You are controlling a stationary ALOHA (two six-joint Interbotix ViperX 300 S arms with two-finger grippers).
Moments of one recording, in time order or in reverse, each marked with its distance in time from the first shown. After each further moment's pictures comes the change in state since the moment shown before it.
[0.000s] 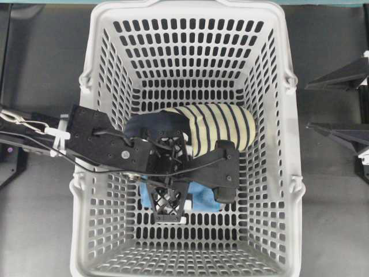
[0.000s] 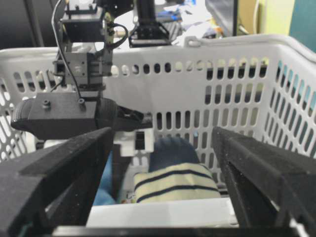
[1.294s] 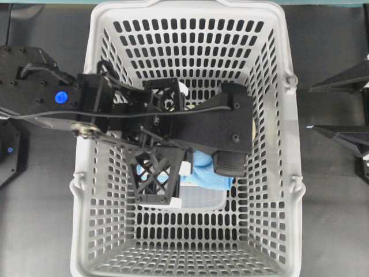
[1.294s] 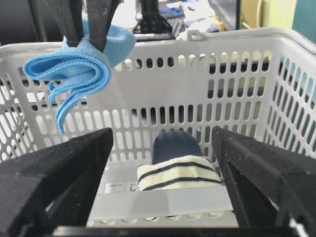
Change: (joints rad) left arm 0.026 -0.132 -0.422 0.002 0.430 0.069; right arm 0.006 -0.035 0.018 -0.002 0.023 0.008
